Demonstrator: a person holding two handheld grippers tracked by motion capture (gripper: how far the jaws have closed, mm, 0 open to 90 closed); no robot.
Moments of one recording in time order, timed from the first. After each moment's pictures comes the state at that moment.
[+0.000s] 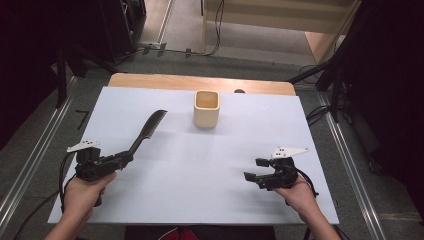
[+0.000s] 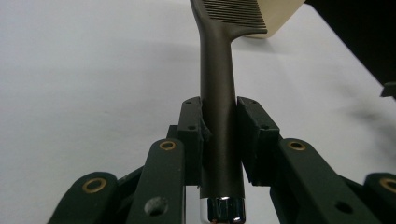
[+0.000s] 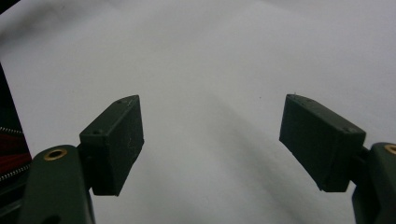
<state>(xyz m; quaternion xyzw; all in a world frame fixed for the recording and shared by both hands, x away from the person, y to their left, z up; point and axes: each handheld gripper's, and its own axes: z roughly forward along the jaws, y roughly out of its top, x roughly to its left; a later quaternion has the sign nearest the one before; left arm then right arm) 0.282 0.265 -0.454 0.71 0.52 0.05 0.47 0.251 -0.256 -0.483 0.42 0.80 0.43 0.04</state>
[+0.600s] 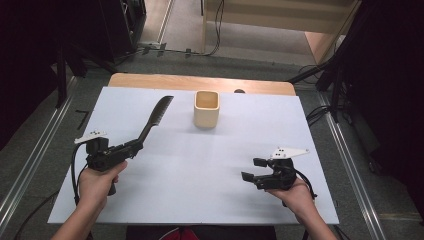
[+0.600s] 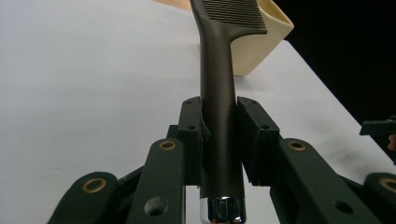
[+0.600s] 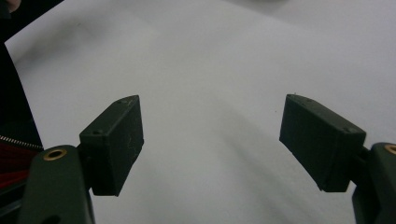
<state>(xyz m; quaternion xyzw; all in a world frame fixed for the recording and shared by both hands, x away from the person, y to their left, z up) 0.301 0.238 -0.445 0.68 0.52 0.05 0.52 0.245 -0.248 -0.475 0.42 0.79 0.45 0.04</state>
